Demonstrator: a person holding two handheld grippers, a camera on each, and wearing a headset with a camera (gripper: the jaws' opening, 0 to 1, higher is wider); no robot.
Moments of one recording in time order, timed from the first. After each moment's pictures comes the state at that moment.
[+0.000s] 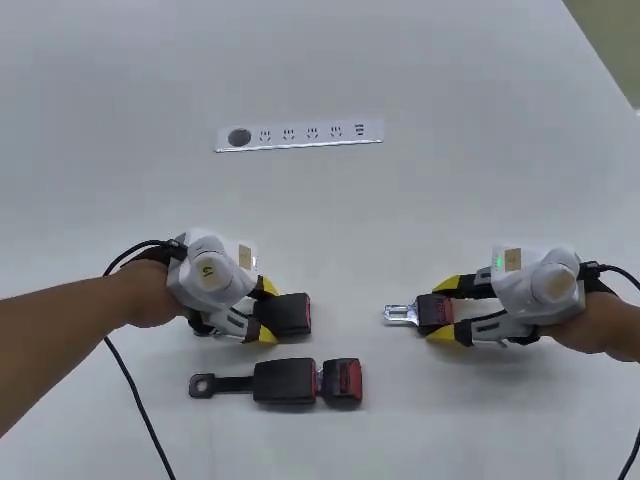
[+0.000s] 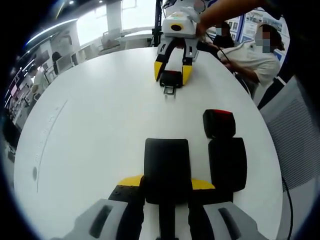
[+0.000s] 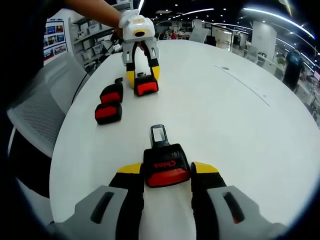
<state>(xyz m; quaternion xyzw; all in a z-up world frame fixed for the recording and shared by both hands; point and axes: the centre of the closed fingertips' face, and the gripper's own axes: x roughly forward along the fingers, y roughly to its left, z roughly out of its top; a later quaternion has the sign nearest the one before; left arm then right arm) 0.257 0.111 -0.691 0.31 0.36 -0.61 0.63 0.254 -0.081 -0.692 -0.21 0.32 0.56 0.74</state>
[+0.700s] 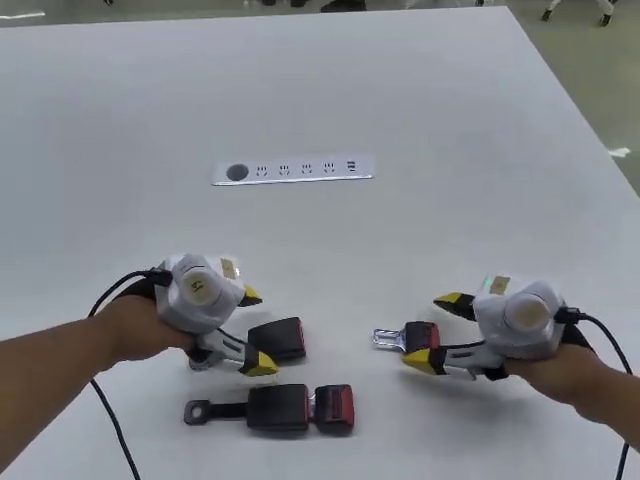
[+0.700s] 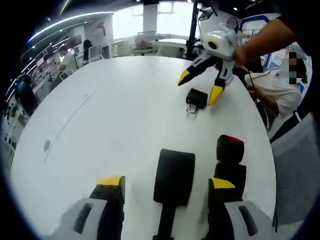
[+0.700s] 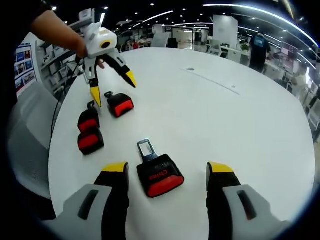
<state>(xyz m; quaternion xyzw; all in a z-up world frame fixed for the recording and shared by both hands) 0.273 0.114 -0.660 0.22 0.38 -0.51 0.74 0.274 -0.085 -0.675 -0.14 0.32 0.41 0.84</state>
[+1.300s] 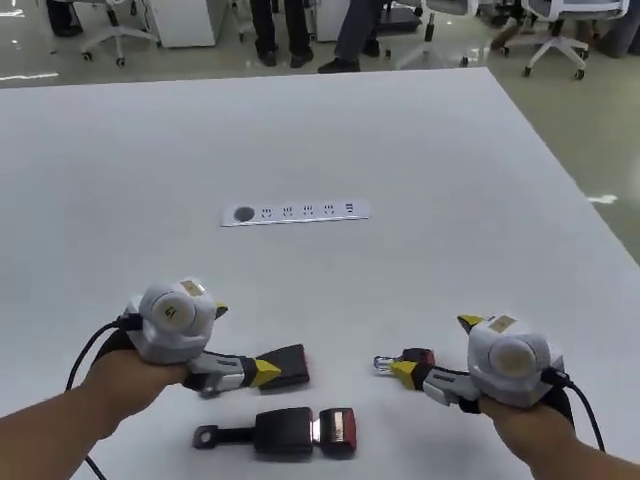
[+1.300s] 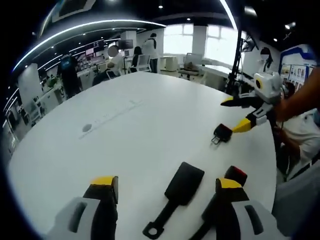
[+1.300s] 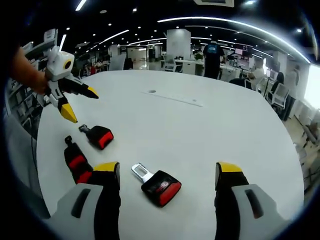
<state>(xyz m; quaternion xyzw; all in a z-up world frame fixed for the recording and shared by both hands) 0.282 0.146 -0.612 0.10 0.33 -0.38 0.86 0.271 -0.087 -0.624 -0.08 0.27 0.25 0.93</state>
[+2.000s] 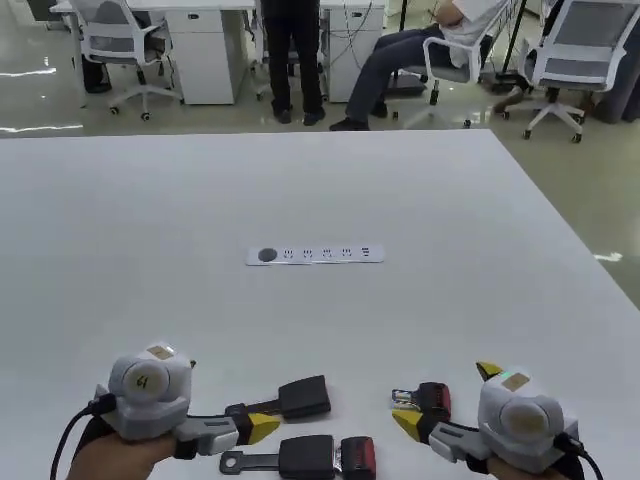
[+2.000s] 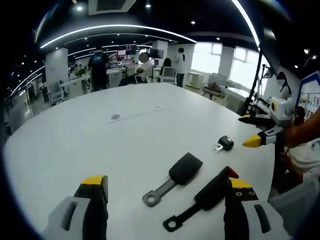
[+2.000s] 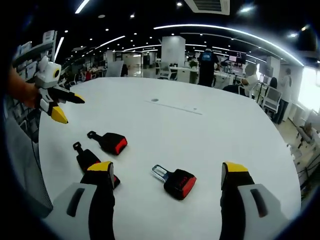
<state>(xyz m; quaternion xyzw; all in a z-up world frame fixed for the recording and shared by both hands) 0.231 0.206 -0.592 0.03 0.30 -0.28 0.91 0.234 -0.066 -0.607 -0.08 0.24 0.23 0.94</state>
